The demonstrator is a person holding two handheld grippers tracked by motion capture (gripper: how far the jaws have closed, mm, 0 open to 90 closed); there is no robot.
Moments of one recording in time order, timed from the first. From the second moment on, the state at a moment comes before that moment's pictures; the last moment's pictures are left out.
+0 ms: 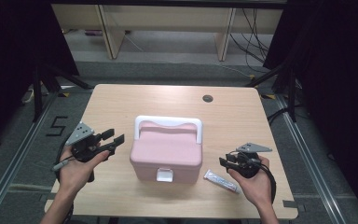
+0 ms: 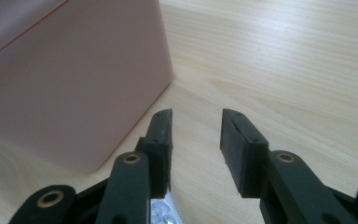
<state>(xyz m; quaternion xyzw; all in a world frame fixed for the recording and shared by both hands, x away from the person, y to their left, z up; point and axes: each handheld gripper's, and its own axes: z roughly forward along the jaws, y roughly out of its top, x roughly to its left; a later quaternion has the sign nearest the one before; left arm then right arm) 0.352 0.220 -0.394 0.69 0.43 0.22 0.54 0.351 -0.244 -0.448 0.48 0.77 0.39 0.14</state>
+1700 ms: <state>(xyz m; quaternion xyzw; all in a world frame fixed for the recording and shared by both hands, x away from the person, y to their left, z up) 0.406 0.164 -0.378 0.70 0.50 0.15 0.48 0.344 -0.241 -0.446 0.48 0.77 0.39 0.13</state>
